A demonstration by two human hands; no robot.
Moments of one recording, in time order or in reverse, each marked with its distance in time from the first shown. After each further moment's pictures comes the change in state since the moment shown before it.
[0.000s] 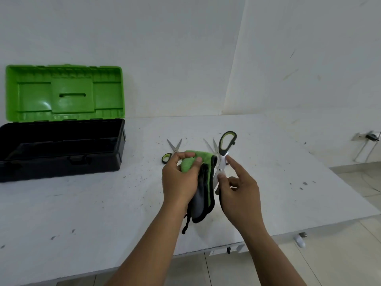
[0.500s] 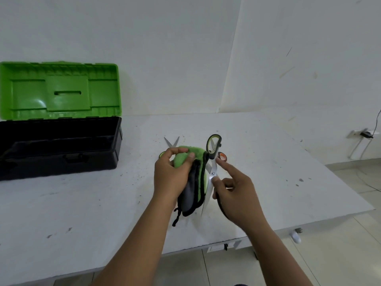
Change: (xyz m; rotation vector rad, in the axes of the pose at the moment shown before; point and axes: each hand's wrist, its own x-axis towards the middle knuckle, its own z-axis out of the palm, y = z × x) left_hand 0.012 0.001 -0.013 0.034 -0.032 0.013; right_hand -0.001 -0.006 -0.013 -0.038 -0.189 0.028
